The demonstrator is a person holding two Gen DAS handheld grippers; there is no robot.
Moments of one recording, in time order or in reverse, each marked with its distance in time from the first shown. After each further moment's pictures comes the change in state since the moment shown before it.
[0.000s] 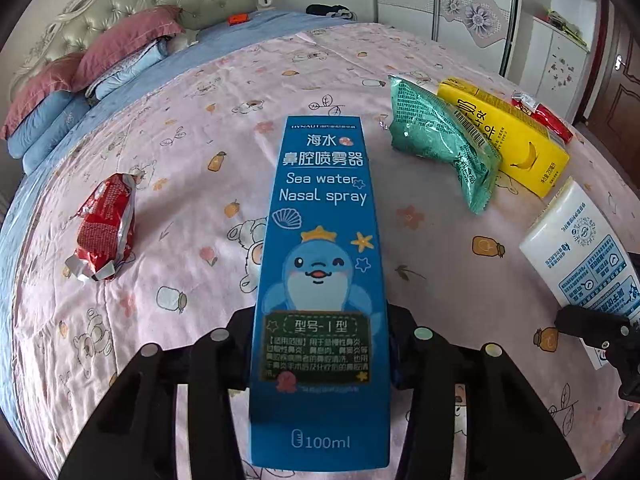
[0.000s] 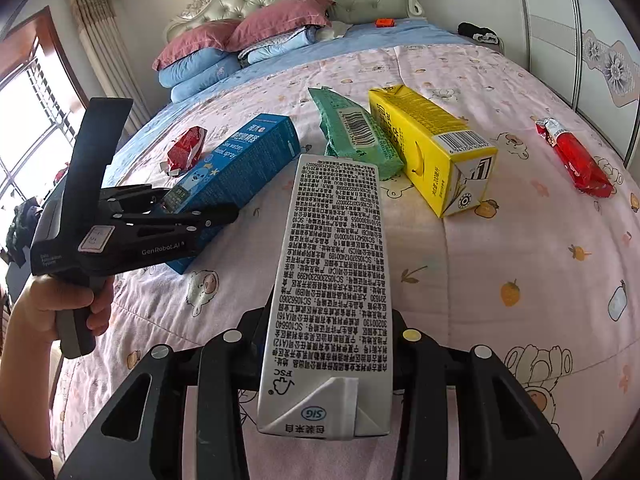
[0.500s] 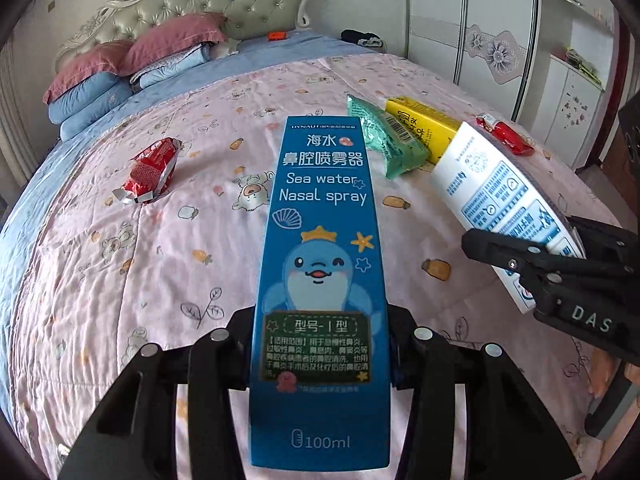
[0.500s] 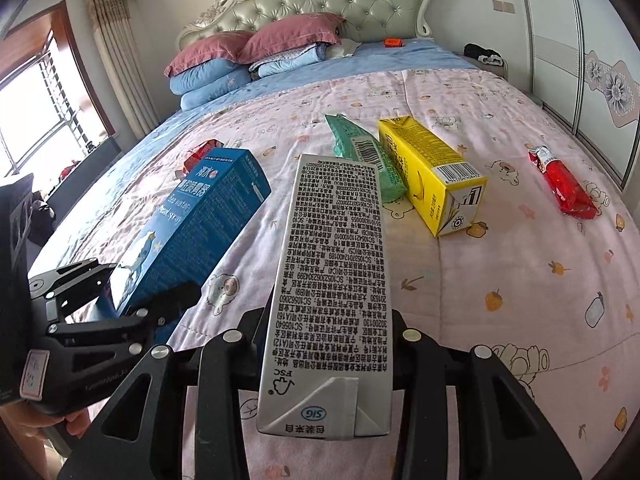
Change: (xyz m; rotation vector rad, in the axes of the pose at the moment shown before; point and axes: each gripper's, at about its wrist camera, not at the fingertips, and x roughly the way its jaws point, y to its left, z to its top) left arm -0.093 -0.052 -0.067 -0.135 -0.084 0.048; right arm -0.031 0.013 -0.005 -0.052 -0.063 0.005
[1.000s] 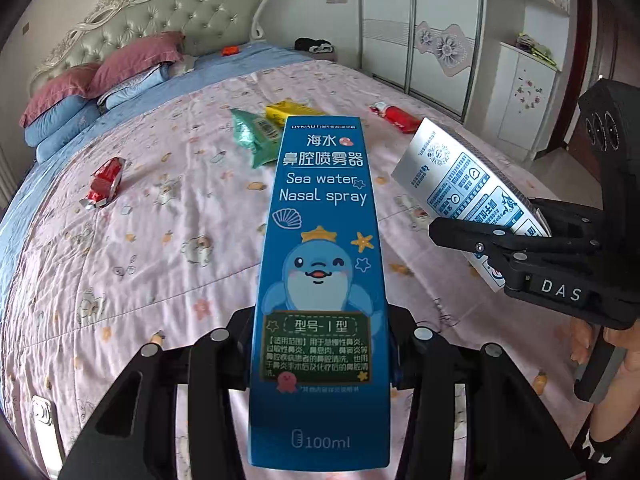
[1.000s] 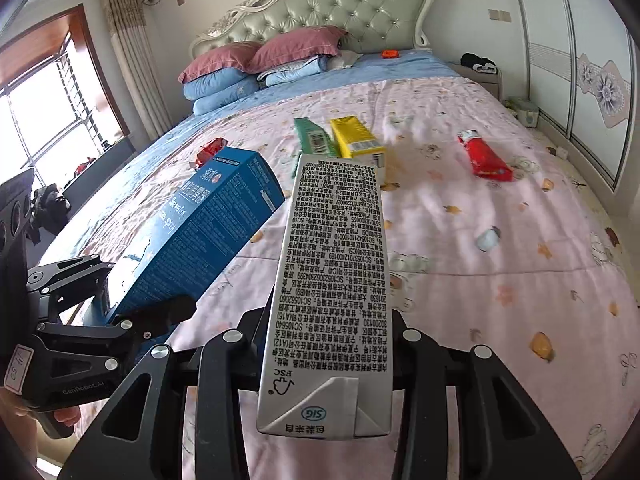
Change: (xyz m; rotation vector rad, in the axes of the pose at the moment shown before) left arm -0.055 -0.117 -0.029 0.091 -0.029 -0.121; right arm -0.099 -0.069 -0.056 -0.016 -0.032 0.018
